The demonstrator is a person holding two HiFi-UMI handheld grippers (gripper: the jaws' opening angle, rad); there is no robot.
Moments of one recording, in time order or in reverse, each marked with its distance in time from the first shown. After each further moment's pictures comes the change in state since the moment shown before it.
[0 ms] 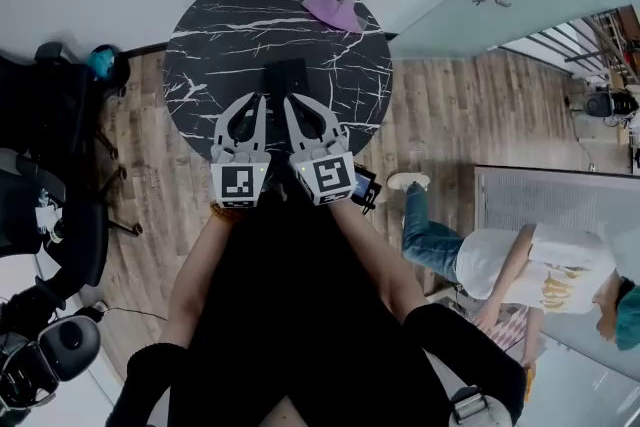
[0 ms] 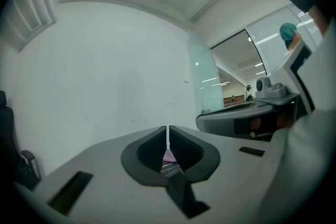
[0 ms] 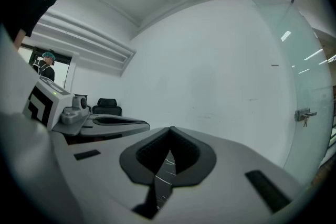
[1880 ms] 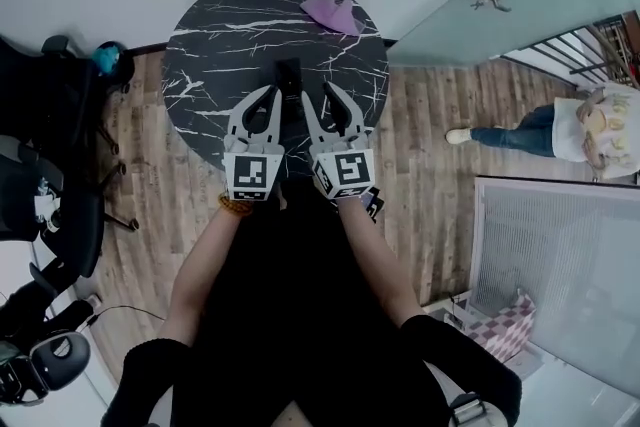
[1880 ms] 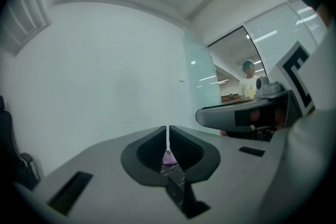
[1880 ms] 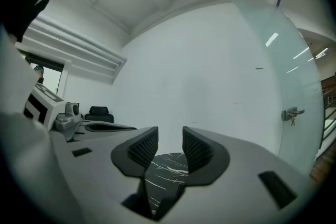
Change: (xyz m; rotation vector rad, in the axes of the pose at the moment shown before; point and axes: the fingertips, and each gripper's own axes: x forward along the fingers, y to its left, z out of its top) left arm 0.022 -0.051 0.014 0.026 0.014 -0.006; right arm -0.040 -0.064 0.011 0.054 -0.071 -0.075
